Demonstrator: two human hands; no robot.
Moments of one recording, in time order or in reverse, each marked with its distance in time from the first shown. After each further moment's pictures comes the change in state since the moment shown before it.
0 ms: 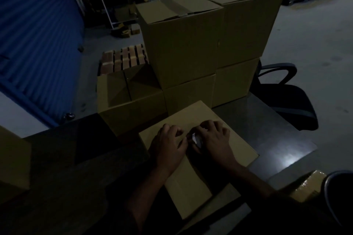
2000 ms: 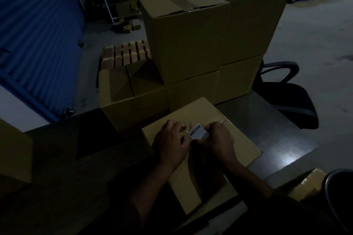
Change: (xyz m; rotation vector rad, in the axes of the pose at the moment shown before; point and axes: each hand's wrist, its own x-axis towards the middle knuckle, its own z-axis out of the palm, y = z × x) left_hand 0.000 0.002 0.000 0.028 -0.020 -0.019; right_hand -0.002 -0.021 -0.016 0.335 -0.050 0.425
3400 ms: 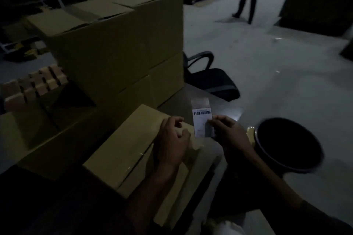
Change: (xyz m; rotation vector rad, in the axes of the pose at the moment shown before) left_hand -0.009 0.132 0.026 -0.413 -0.290 0.147; right_hand -0.071 0.067 -0.112 1.090 0.407 0.464
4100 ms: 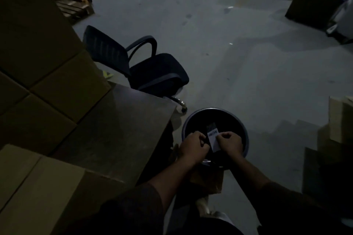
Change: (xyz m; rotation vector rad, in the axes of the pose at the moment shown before) left_hand 0.005 0.114 0.377 0.221 -0.685 -0.048; right_hand 0.159 0.093 -0.346 -0.508 0.537 0.222
